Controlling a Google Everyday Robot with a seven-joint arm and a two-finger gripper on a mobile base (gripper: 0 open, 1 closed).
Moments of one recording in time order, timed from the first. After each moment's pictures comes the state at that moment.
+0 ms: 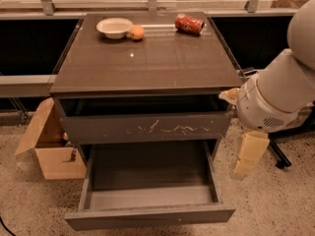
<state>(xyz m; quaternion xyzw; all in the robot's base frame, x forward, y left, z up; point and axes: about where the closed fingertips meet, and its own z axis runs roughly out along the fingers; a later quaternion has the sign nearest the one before) 0.425 -0.163 0.865 -0.67 0.72 0.03 0.17</state>
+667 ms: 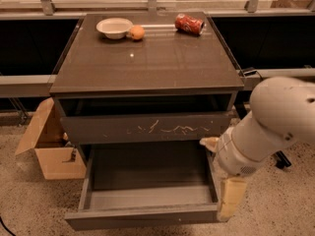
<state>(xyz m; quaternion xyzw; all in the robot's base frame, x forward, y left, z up) 0.390 -0.142 0.747 -0.70 0.69 0.10 0.13</state>
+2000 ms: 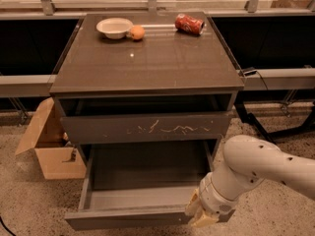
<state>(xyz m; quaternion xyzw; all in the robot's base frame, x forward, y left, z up) 0.344 -0.113 0.596 -0.70 0.67 0.22 0.09</state>
